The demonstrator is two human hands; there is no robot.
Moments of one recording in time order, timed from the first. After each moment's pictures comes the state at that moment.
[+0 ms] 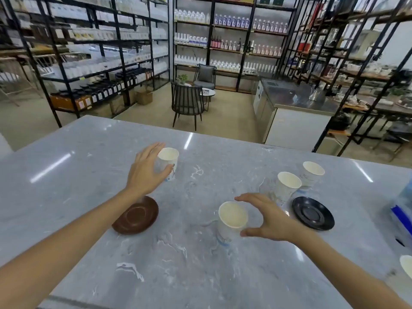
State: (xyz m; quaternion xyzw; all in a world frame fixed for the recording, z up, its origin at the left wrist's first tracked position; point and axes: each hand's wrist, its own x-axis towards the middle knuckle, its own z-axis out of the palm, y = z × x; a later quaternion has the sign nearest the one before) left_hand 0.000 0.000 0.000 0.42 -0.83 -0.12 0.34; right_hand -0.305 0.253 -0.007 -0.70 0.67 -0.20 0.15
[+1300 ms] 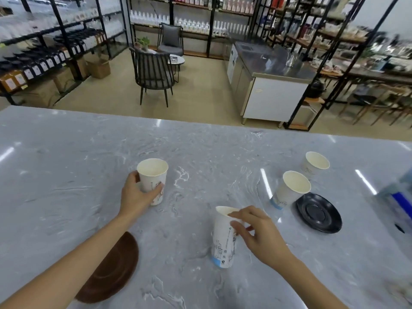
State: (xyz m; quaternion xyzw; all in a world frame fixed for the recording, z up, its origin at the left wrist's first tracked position) left_hand -0.078 -0.121 -0.127 0.50 -0.67 -0.43 0.34; right_hand -0.294 0.177 -0.064 -0.54 0.77 -0.32 0.12
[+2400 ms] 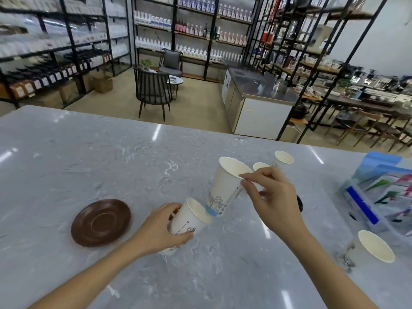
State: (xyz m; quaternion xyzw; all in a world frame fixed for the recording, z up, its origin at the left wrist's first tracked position) left_hand -0.037 0.102 -0.071 0.29 -0.86 -0.39 0.16; right_hand -0.256 0.279 0.055 -0.52 0.72 -0.45 -0.08
